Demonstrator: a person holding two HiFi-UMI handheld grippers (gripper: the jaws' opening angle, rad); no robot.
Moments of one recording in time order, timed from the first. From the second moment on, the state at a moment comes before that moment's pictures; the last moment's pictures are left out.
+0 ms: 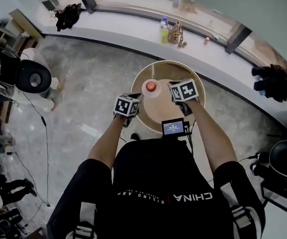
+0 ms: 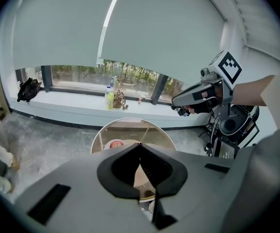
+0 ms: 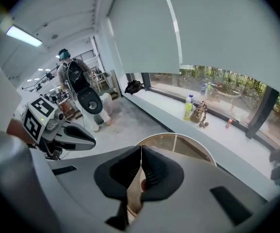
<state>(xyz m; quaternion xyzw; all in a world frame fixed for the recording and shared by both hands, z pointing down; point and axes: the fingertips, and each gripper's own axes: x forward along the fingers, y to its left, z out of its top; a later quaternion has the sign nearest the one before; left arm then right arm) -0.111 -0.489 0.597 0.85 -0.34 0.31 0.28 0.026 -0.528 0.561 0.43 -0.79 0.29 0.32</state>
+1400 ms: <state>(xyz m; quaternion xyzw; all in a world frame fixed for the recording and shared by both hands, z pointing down) -0.179 -0.132 0.604 0.85 -0.38 0.21 0.29 -0.030 -0.184 0.595 0.48 -0.76 0.30 0.31</state>
